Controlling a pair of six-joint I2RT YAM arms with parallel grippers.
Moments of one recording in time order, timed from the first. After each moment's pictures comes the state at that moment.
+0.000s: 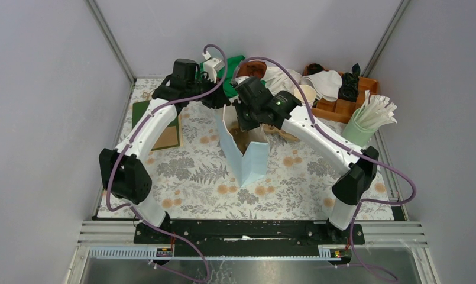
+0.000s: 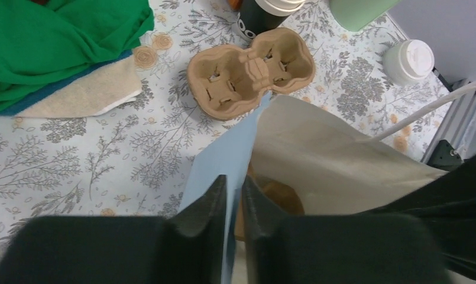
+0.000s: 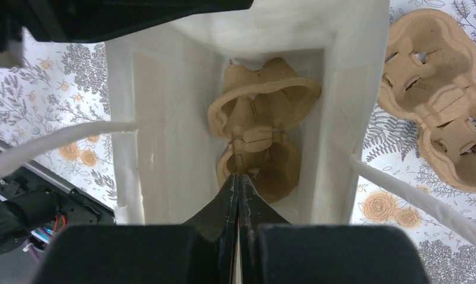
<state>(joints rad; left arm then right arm) -0.33 1.66 1.59 -0.52 0.63 -0.02 0.82 1.78 1.88 -0.95 0.08 0.36</state>
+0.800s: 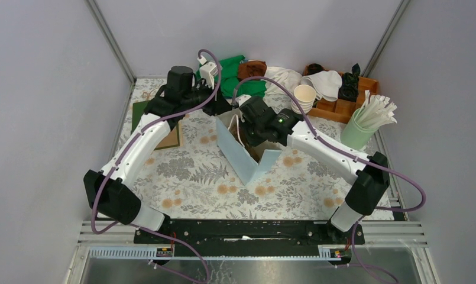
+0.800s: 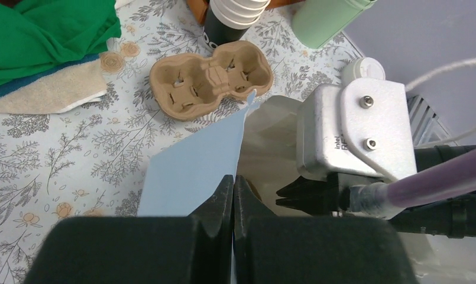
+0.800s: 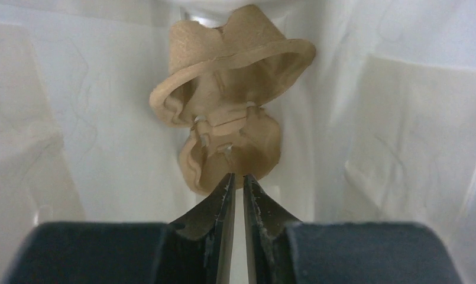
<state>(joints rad) -0.39 1.47 1.46 -0.48 0.59 -0.14 0.85 1.64 1.53 -0.81 0.11 0.21</state>
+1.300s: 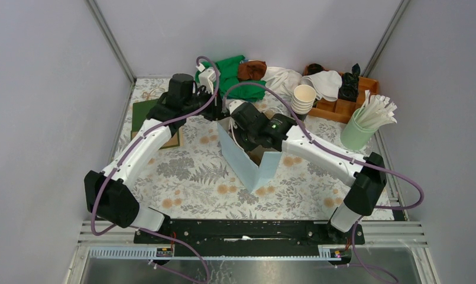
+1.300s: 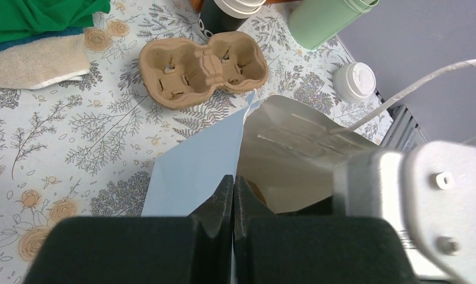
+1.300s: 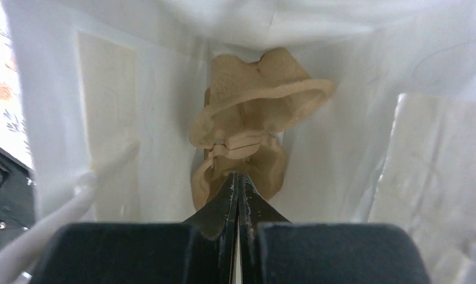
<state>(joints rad) -0.39 1.43 1.34 -0.38 0.59 -0.25 0.93 1.66 1.58 -0.81 0.17 0.16</state>
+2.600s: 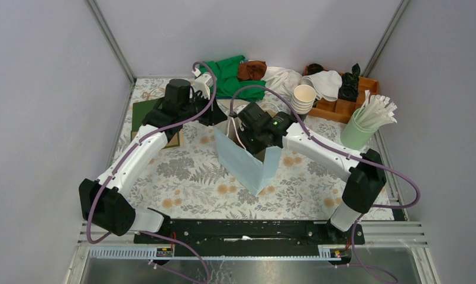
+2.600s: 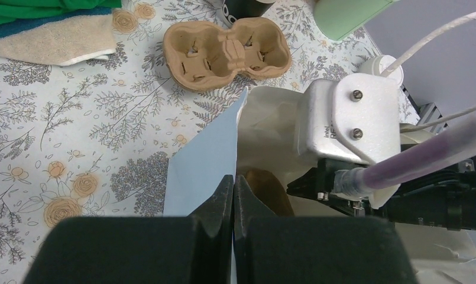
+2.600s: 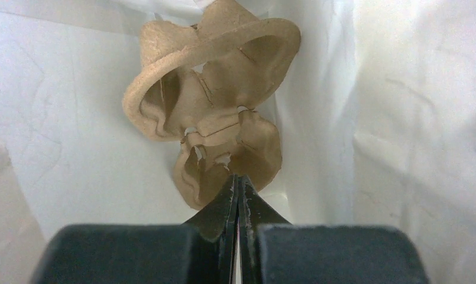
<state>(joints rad) -0.39 1.36 1.27 -0.41 0.52 -0.22 0.86 1.67 1.50 -0.86 0.06 0.18</state>
